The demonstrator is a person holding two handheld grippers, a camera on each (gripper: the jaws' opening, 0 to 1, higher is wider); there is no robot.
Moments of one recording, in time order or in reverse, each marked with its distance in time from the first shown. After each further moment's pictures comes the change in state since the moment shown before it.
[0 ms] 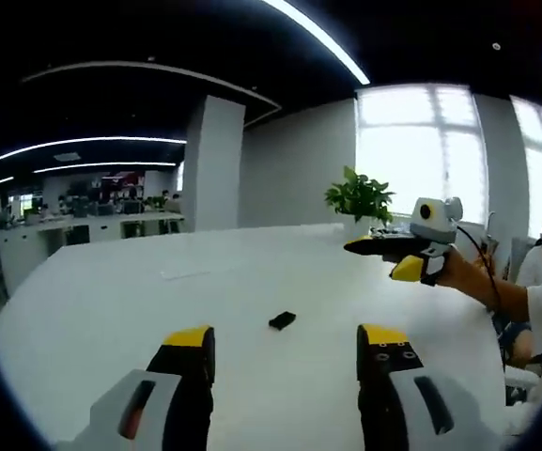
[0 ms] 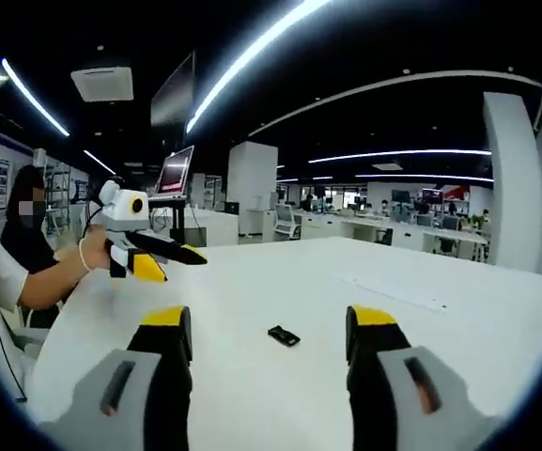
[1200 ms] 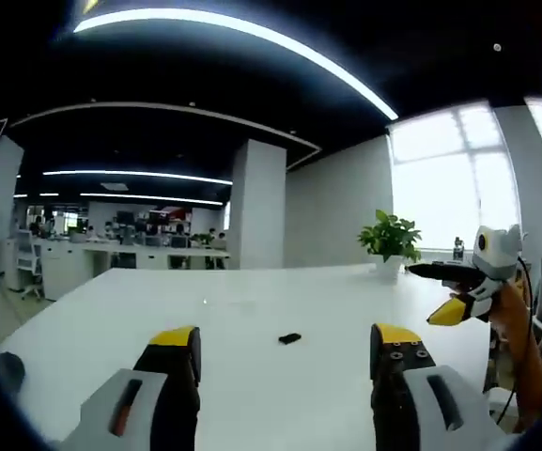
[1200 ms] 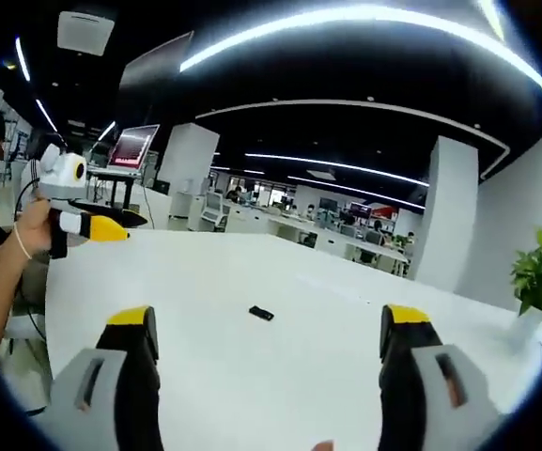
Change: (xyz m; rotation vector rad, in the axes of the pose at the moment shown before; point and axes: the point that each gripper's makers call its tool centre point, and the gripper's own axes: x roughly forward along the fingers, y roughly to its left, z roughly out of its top) left arm -0.094 -0.027 0.012 -0.027 -0.222 0.221; right arm -0.077 0.067 0.019 -0.172 0.060 -0.421
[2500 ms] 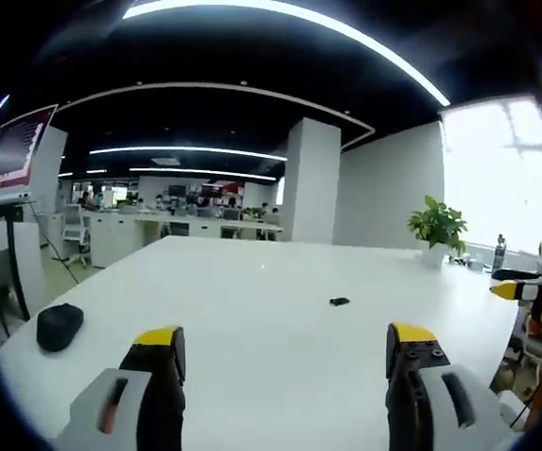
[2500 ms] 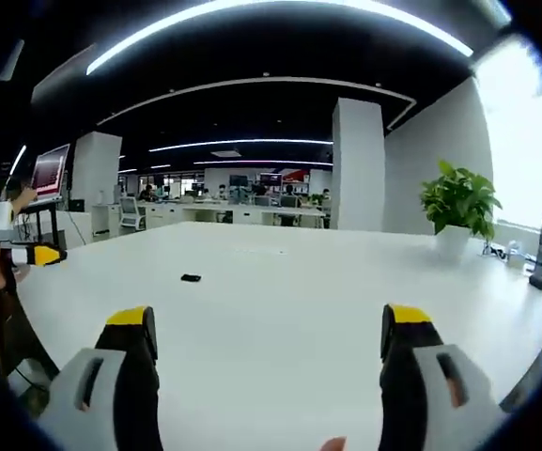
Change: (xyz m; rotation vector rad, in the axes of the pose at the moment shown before) left arm -0.056 0.041 -0.025 -0.070 0.095 0.255; right arm -0.106 -0.062 -0.047 0.241 0.133 -0.383
